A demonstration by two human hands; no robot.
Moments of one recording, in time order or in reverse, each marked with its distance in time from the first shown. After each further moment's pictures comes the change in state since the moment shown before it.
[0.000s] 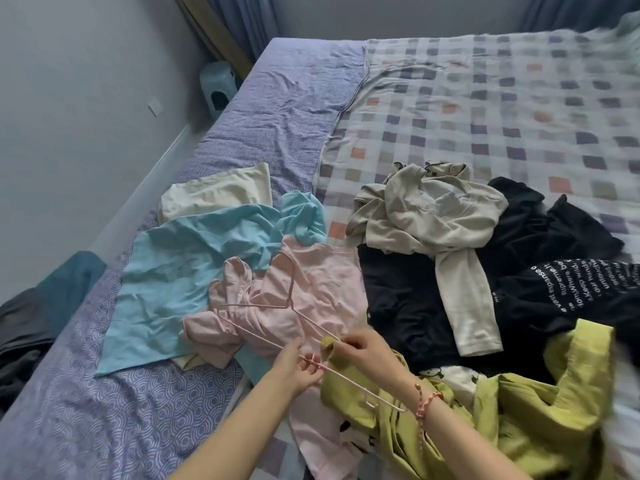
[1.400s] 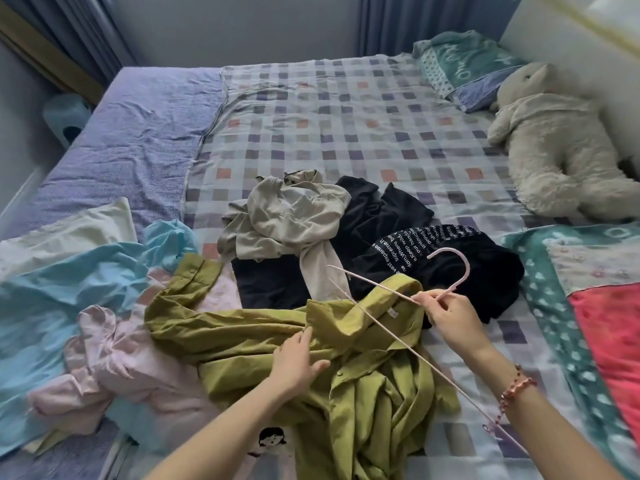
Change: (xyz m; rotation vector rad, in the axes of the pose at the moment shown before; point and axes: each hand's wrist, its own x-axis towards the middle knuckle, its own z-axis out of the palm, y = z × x) left_hand -0.023 -0.155 0.121 2.018 -0.270 0.982; right_hand -0.195 0.075 -0.240 0.064 0.777 0.202
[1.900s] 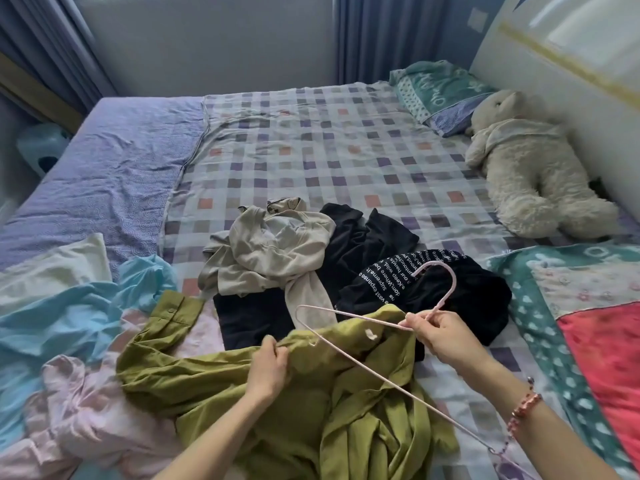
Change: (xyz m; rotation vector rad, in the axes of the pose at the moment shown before) left_hand 0.050 0.006 -0.038 -0.551 0.270 -0.142; right_hand 0.028 -0.024 -0.017 0.114 -0.122 0.134
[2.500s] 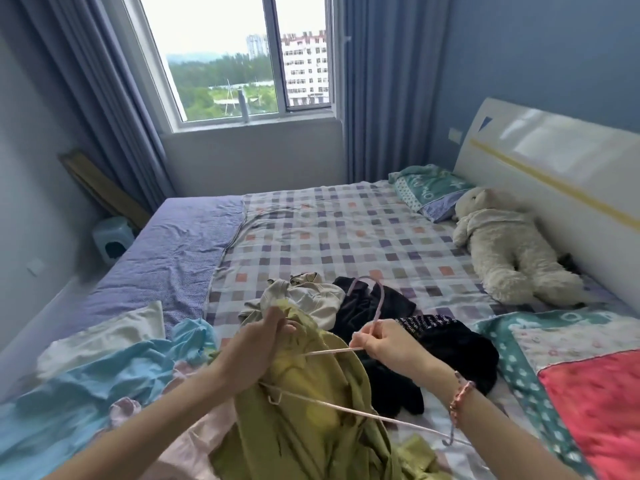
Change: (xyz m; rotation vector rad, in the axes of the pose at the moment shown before) left_hand -0.122 0.126 -0.192 0.366 0.097 0.861; right_hand -0.108 -0.118 0.007 -0.207 -0.193 -0.355
